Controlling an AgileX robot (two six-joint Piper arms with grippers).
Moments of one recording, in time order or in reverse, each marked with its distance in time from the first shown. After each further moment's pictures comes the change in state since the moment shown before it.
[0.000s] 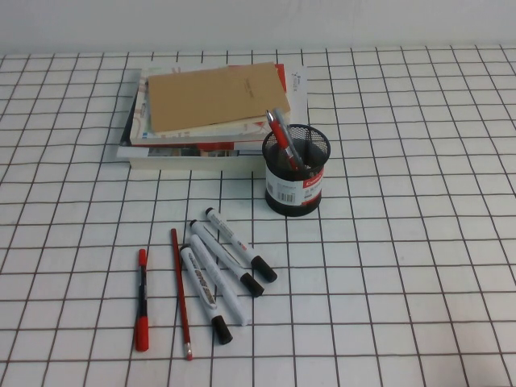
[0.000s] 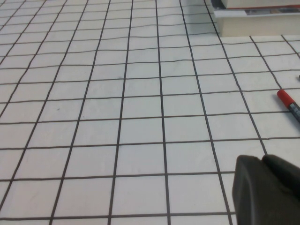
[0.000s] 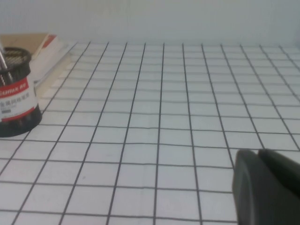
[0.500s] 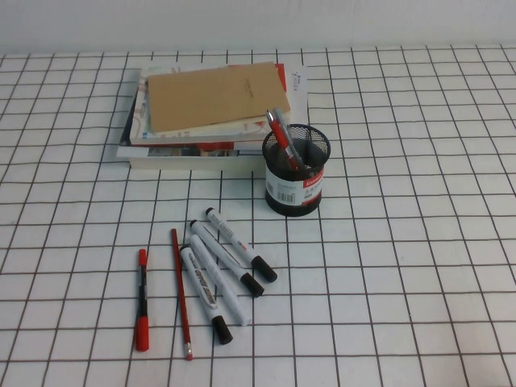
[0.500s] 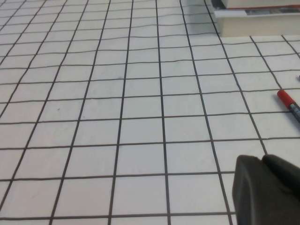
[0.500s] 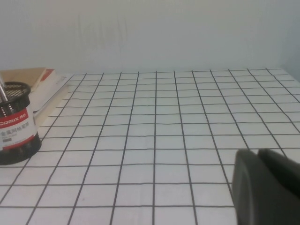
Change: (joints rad) right arm -0.020 -0.241 0.024 0.039 0.114 0.000; left arm 0.000 0.000 0.000 0.000 0.000 0.000
